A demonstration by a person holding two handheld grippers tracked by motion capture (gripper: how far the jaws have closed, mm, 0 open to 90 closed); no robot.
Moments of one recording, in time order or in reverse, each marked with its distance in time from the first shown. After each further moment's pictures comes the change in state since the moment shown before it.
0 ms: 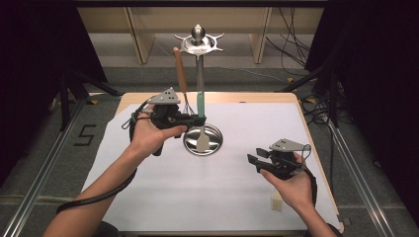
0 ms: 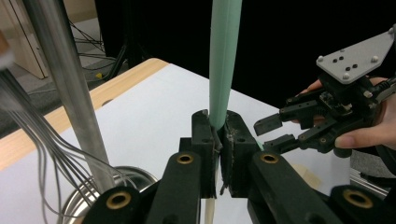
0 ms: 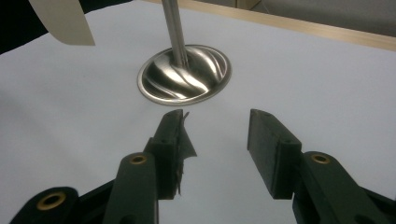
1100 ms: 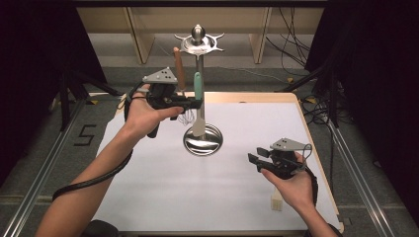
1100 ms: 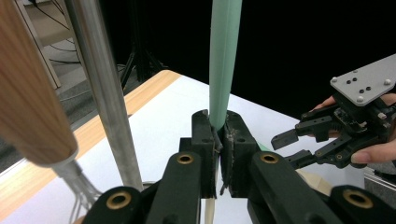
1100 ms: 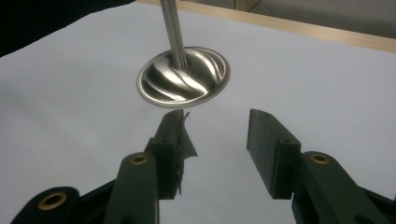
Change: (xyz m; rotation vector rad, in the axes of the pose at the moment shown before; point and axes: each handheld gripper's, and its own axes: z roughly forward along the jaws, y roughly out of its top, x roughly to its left) left arm 0.018 0.037 -0.009 0.001 0.016 0.050; right arm 0.000 0.003 -0.004 0.021 0.016 0.012
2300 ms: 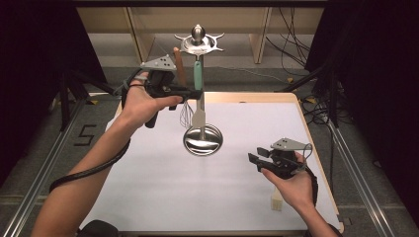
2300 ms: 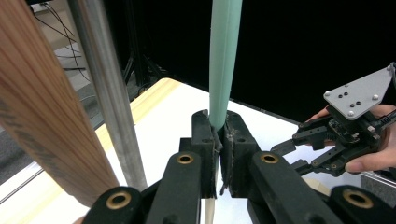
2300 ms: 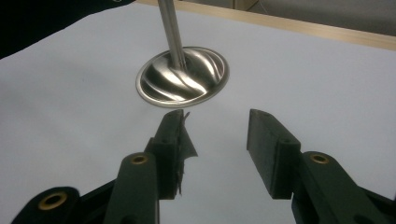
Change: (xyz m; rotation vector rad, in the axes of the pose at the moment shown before) left arm 0.009 0.025 -0.006 0.003 -0.016 0.101; right arm 0.001 -0.001 0.000 0.010 0.006 0.040
